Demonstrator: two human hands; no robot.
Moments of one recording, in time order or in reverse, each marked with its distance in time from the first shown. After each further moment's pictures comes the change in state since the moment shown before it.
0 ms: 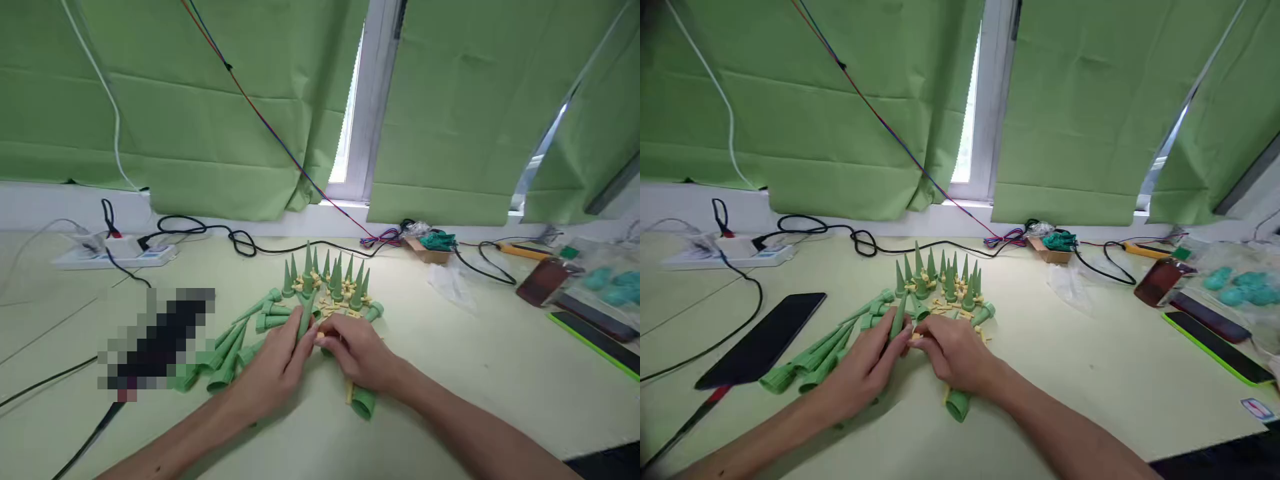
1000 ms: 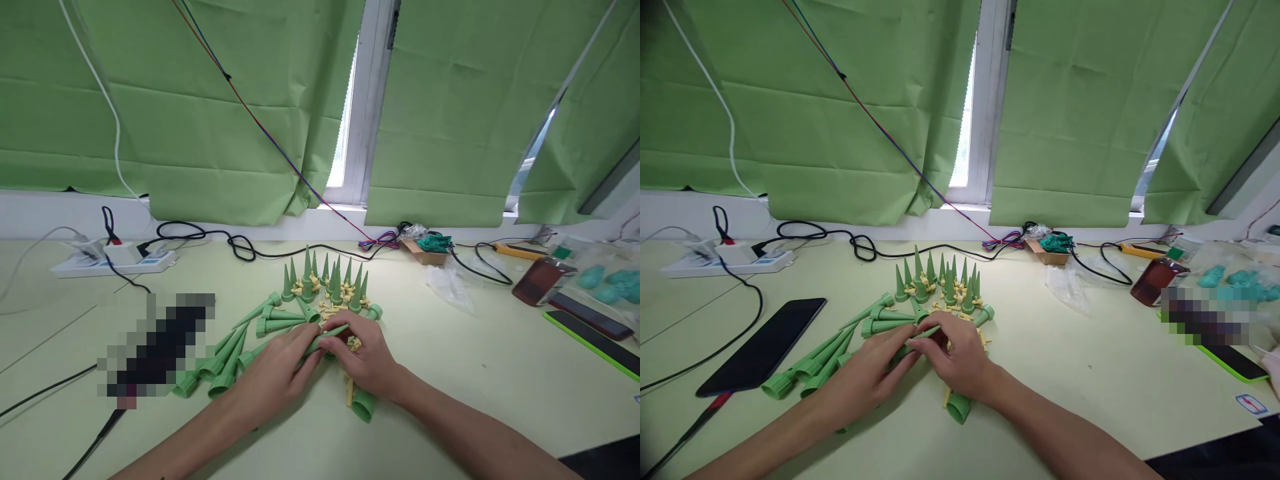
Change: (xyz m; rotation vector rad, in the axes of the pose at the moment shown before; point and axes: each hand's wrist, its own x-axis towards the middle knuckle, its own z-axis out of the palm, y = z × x) left_hand 0.001 0.008 -0.006 0.230 -0.126 0.149; right_hand 0.000 -0.011 0.004 0.129 0.276 0.074
